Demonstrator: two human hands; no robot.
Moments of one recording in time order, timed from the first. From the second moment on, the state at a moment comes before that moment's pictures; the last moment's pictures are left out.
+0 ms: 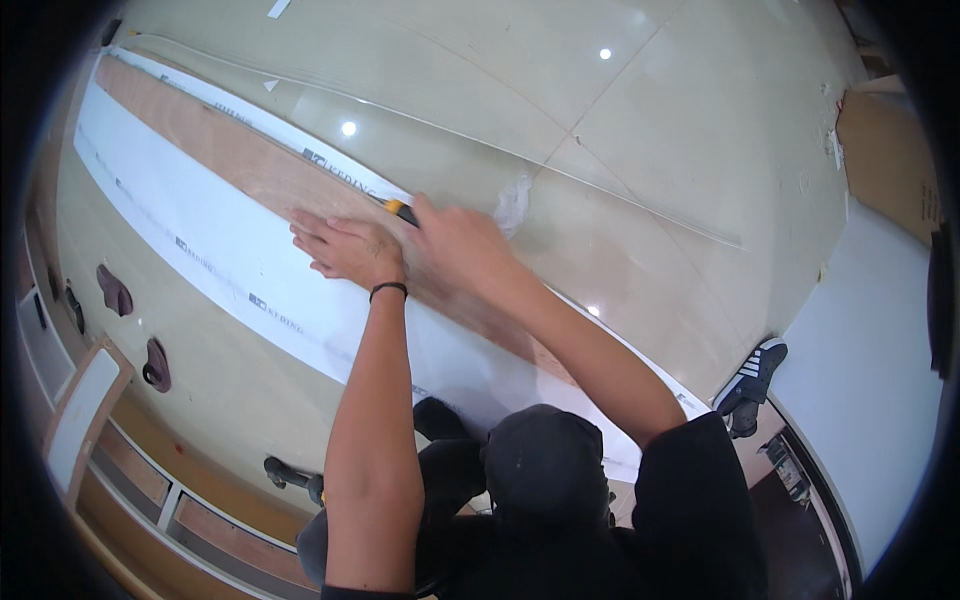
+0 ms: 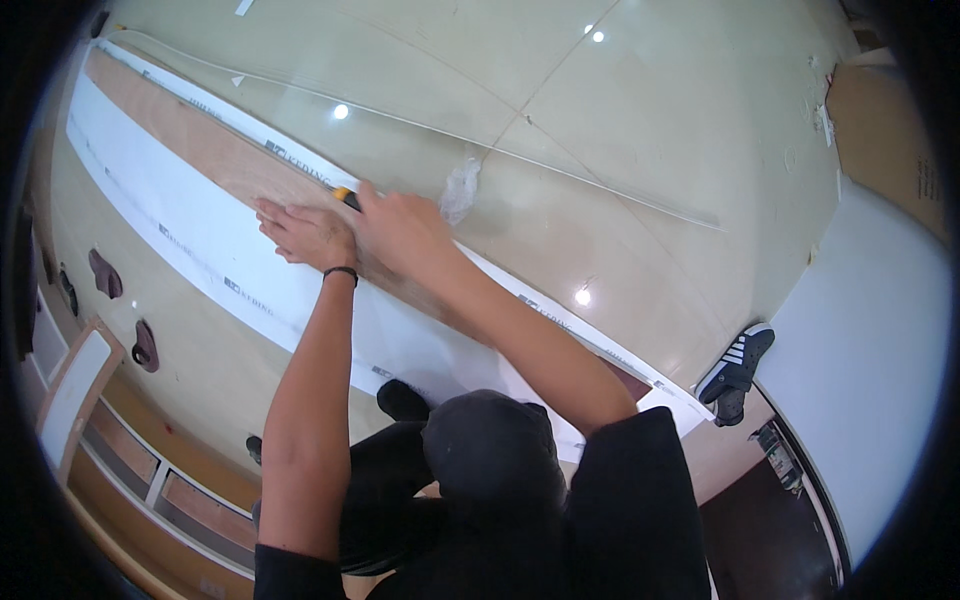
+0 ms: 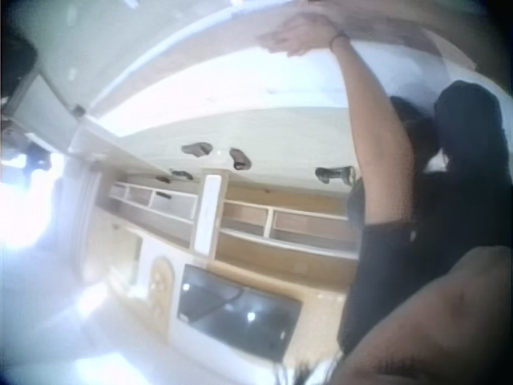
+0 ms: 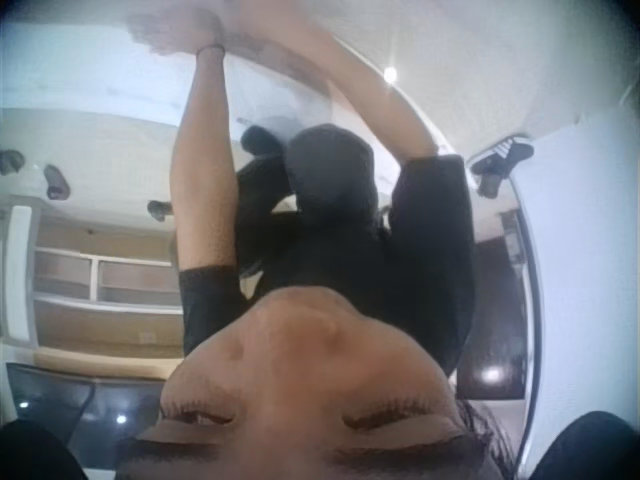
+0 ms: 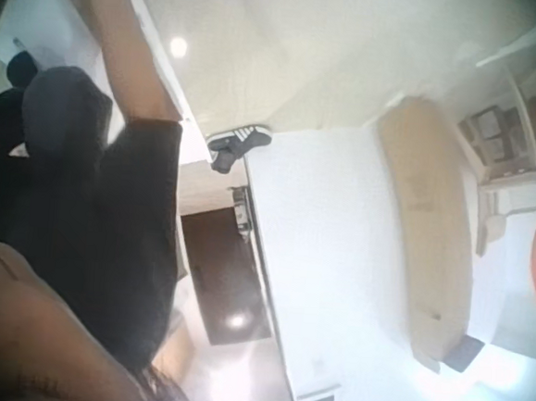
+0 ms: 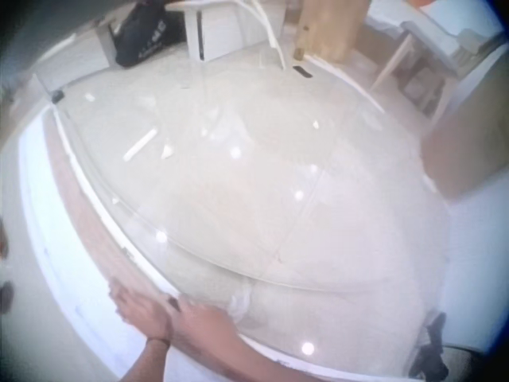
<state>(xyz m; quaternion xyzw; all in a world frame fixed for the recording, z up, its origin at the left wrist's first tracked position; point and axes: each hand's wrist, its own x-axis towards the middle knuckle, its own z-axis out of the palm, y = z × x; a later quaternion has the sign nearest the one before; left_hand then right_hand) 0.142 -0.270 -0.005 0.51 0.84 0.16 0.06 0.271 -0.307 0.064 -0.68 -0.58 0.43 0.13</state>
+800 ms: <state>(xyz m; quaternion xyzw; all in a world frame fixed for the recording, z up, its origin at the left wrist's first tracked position) 0.141 -0.270 0.000 0.51 0.83 0.17 0.10 0.244 -0.249 0.049 -0.67 -0.61 0.41 0.10</state>
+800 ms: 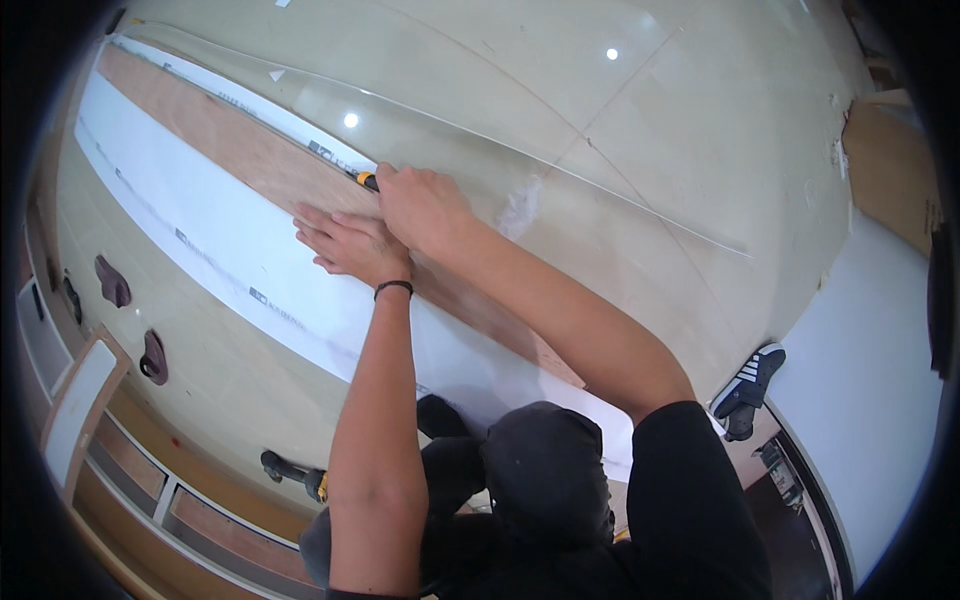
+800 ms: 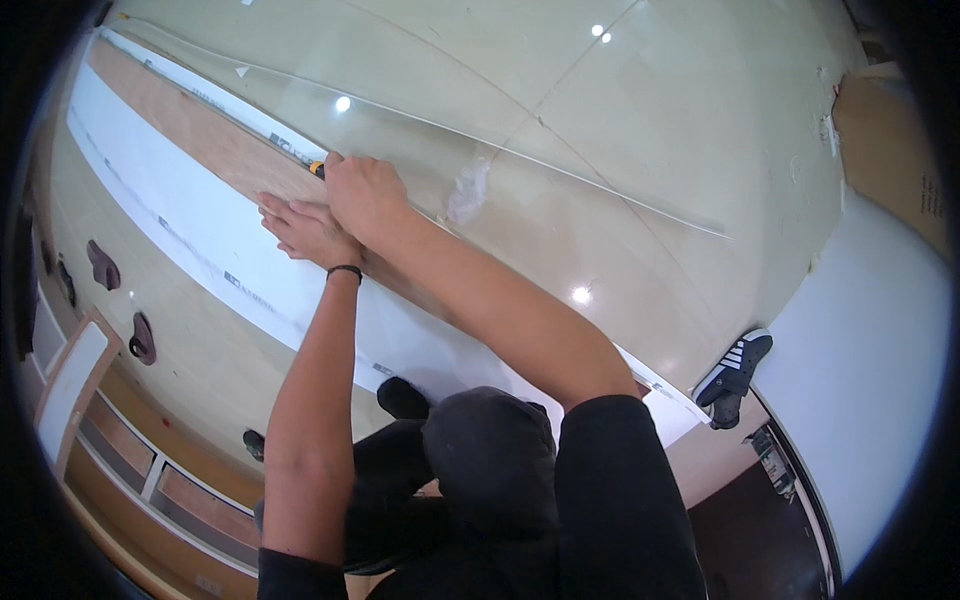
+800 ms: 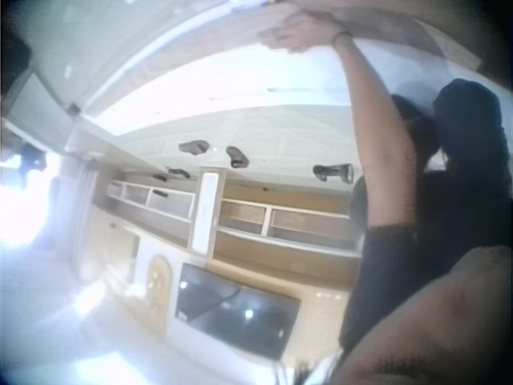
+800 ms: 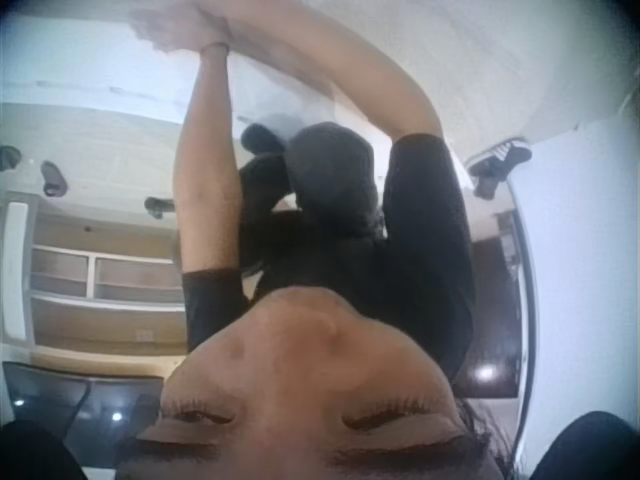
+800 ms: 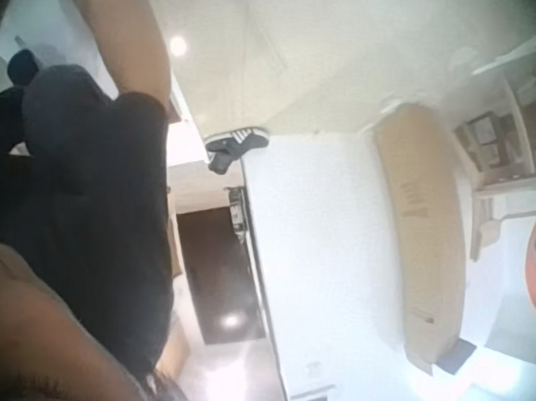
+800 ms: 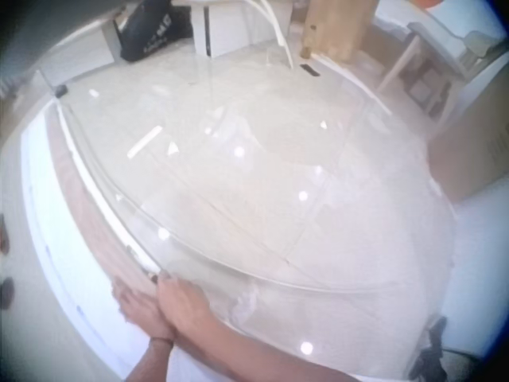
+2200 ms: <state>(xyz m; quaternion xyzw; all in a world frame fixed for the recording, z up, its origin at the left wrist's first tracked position) 0.143 -0.274 -0.003 0.51 0.84 0.17 0.10 0.416 -0.560 0.122 -0.65 -0.49 0.49 -0.31</state>
